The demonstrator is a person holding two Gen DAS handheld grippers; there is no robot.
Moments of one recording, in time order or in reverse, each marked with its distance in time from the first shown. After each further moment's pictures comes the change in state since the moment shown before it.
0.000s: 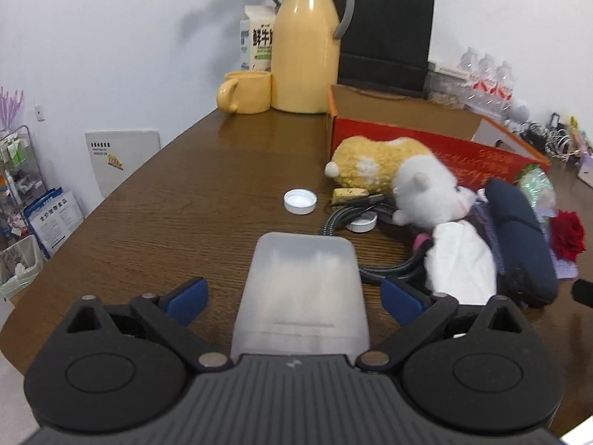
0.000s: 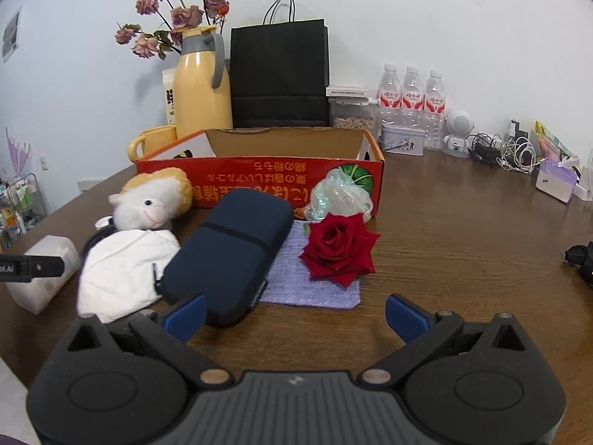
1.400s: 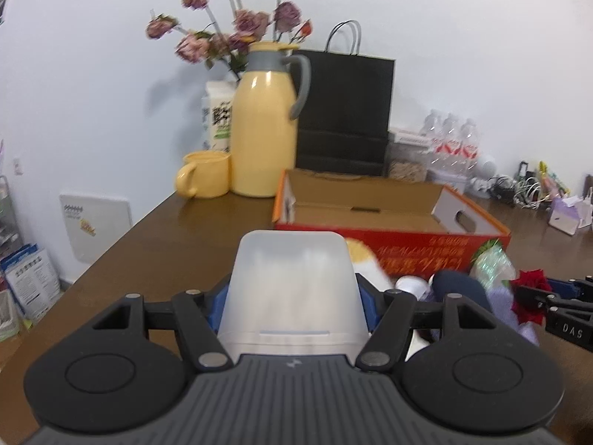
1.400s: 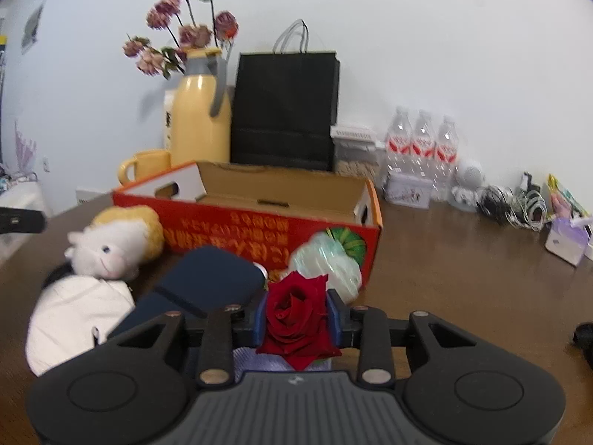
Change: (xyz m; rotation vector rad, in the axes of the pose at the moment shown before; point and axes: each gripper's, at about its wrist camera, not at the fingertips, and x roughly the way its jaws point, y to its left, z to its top) left arm -0.012 -0.043 0.051 0.030 -0.233 -0.096; right arm 0.037 -0.020 0.036 -0.100 -0.125 0.016
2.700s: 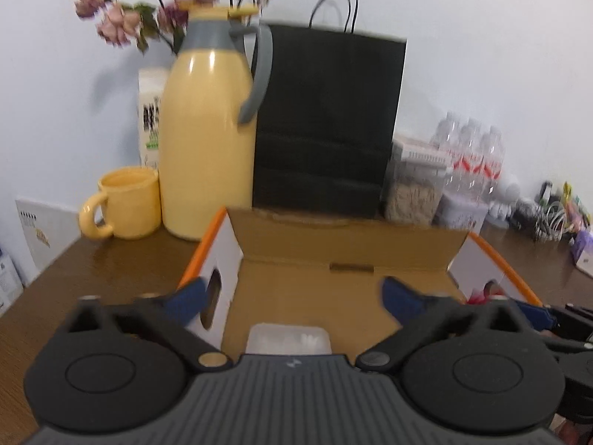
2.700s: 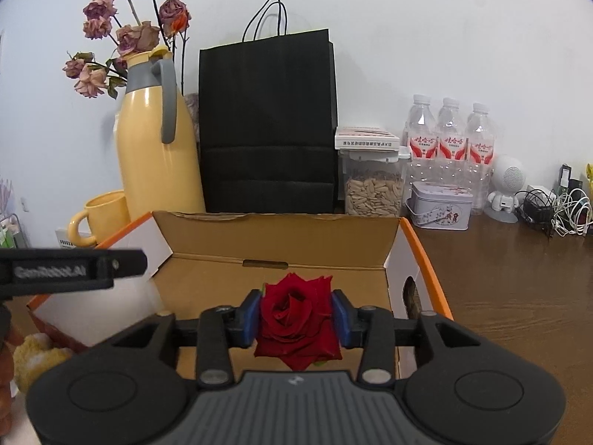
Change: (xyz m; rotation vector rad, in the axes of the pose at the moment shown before) left arm 0.176 -0.042 0.075 -0.037 0.016 -0.026; right arm 0.157 -0.006 0.087 0.121 0.035 0.010
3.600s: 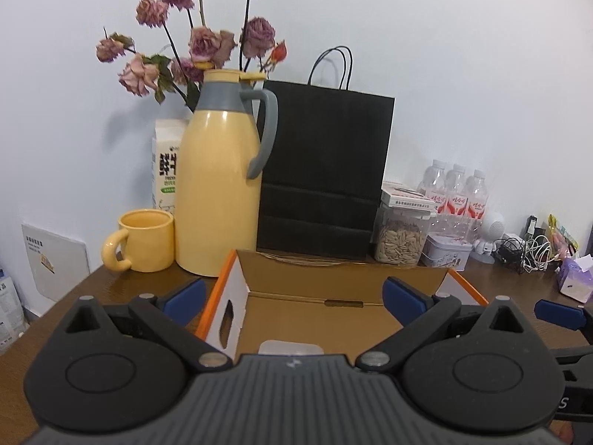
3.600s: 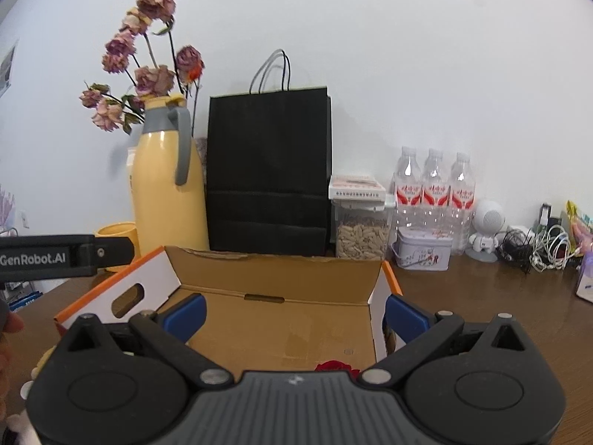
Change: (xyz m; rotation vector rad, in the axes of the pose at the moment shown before) left arm -0.057 0.003 0.007 -0.005 -0.118 -0.004; right arm -0.055 0.008 0.002 -0.040 -0.144 -0.025
